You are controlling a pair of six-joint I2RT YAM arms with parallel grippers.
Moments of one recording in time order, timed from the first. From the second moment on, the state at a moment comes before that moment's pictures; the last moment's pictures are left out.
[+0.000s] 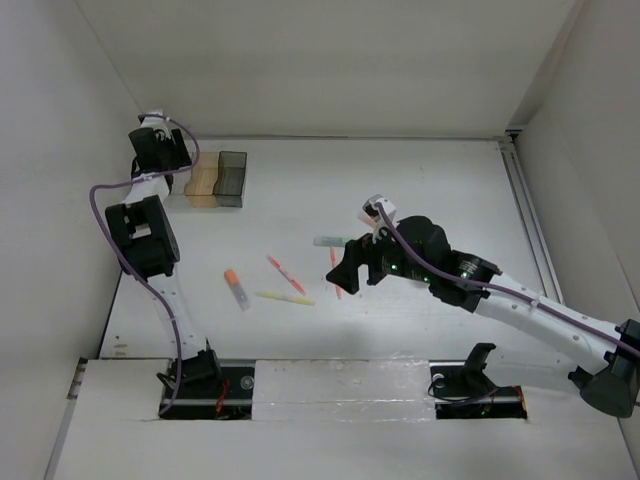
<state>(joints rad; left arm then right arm) 0.29 2.17 1.64 0.14 0.16 -0.04 0.92 1.08 0.95 -0.26 -0.14 0.45</state>
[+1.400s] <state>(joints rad) 0.29 2.25 1.70 0.17 0.21 -0.03 0.92 1.12 0.95 -0.25 -0.14 0.41</state>
